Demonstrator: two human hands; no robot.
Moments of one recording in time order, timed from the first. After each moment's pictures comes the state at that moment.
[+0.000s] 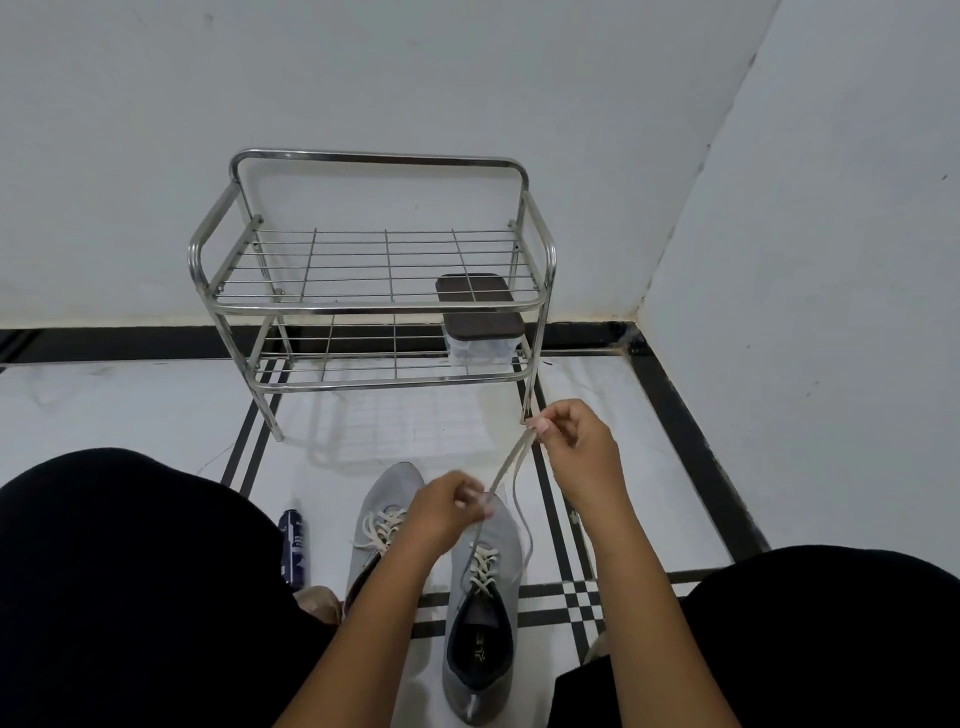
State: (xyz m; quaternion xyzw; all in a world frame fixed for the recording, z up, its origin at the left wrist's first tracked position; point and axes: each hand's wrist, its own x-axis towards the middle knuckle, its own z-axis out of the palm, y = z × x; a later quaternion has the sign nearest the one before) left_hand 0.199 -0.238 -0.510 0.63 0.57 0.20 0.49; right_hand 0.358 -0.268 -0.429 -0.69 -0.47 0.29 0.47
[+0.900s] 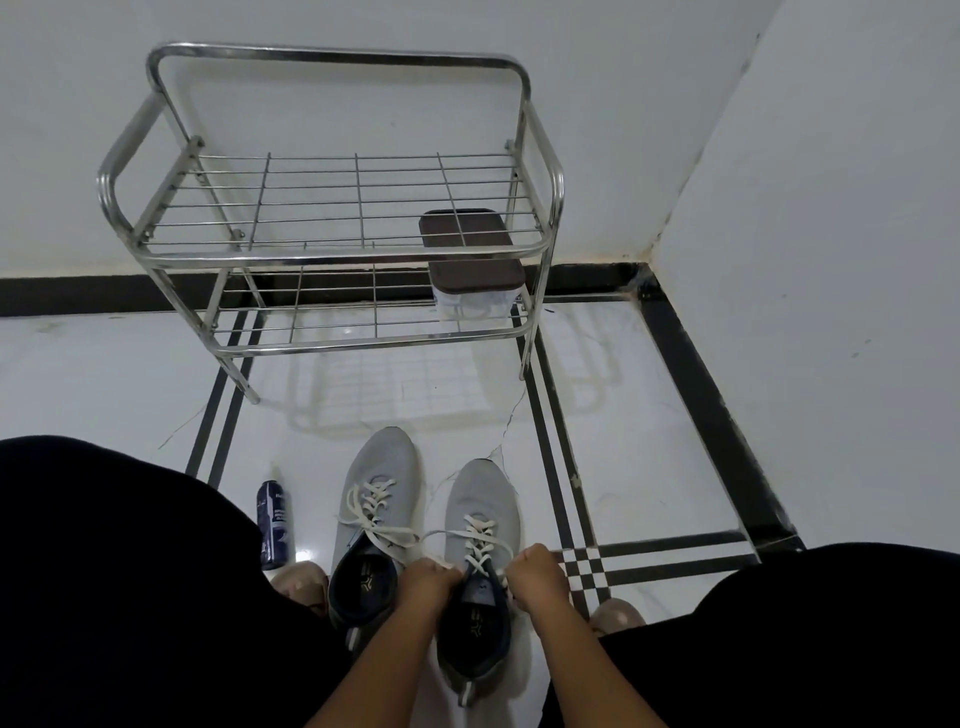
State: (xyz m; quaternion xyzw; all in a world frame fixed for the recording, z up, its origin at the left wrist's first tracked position) left_hand 0.204 -0.274 -0.653 0.34 0.73 0.10 0.58; right_hand 0.343 -0.296 -0.641 -0.84 -0.28 0.45 0.09
